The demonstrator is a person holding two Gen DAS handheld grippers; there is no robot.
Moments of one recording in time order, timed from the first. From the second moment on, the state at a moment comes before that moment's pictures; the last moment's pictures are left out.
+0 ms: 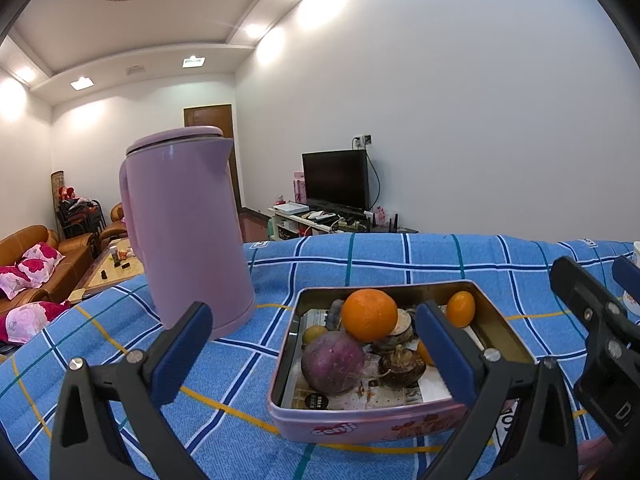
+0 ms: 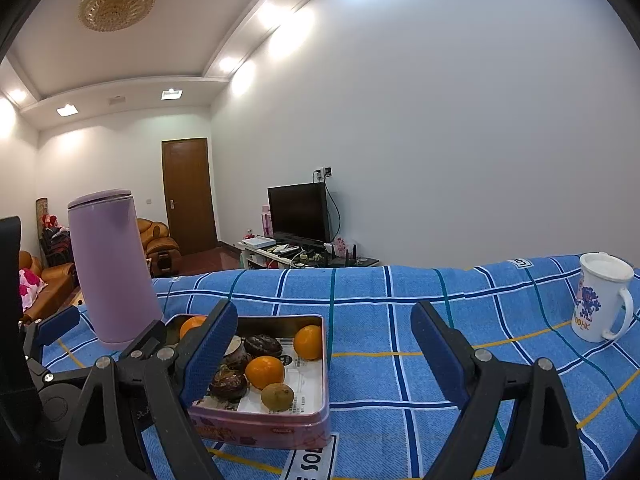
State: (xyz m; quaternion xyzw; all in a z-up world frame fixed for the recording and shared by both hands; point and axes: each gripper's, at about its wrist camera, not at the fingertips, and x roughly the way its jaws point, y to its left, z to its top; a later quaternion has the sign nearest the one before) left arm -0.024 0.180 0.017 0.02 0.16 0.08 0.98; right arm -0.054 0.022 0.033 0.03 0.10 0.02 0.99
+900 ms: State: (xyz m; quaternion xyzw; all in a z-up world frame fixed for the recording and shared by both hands) left arm -0.019 0.183 0.015 0.02 0.17 0.09 0.98; right arm -0.051 0.021 0.033 0.03 0.11 0.02 0.99
